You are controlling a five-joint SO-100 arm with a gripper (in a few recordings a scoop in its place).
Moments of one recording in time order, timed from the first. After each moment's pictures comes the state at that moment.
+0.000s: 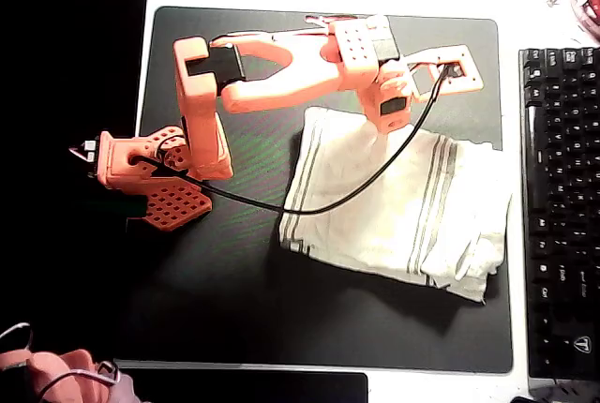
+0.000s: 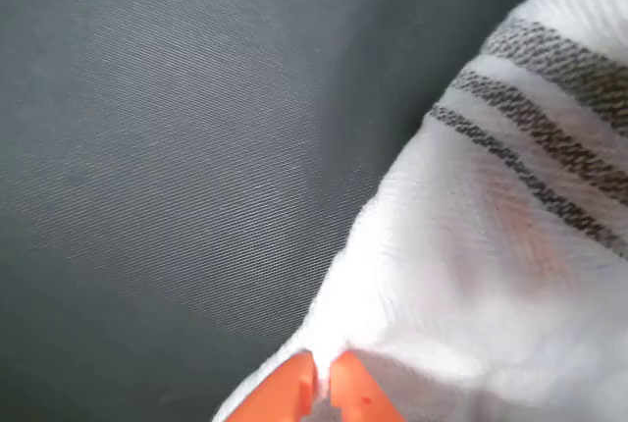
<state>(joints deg) -18.6 81.6 95.8 68.8 -91.2</state>
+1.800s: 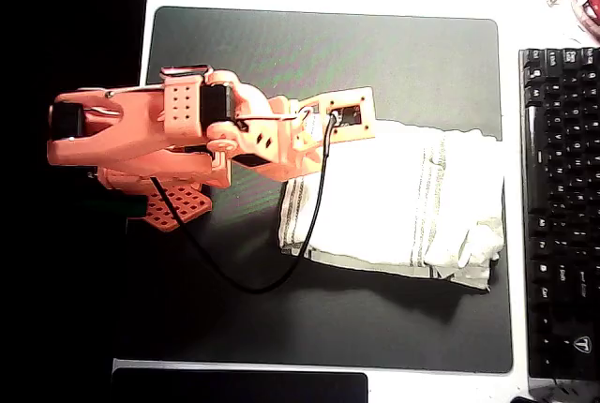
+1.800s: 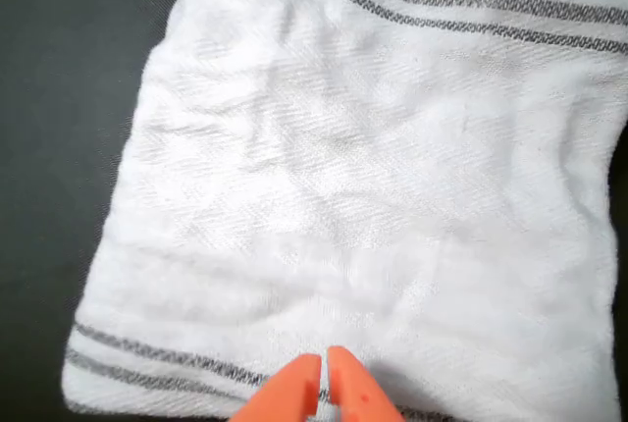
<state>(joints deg) -3.4 170.1 162.6 66.4 -92.4</state>
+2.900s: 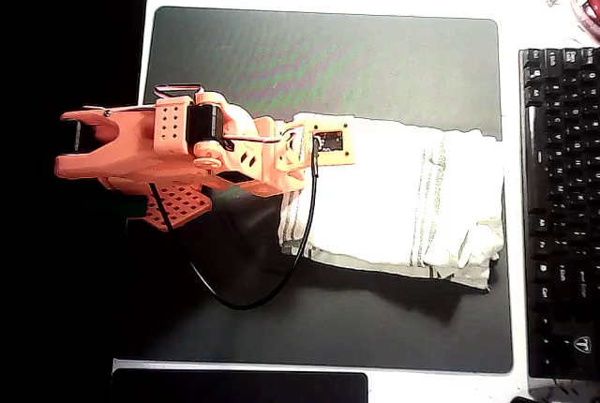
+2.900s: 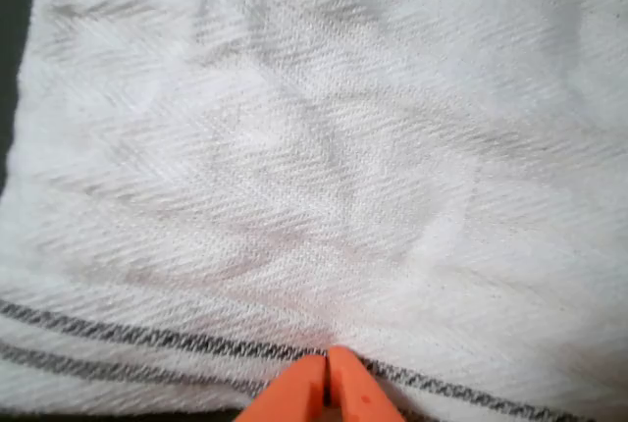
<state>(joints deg) -1.2 191.0 179.6 75.1 -91.3</state>
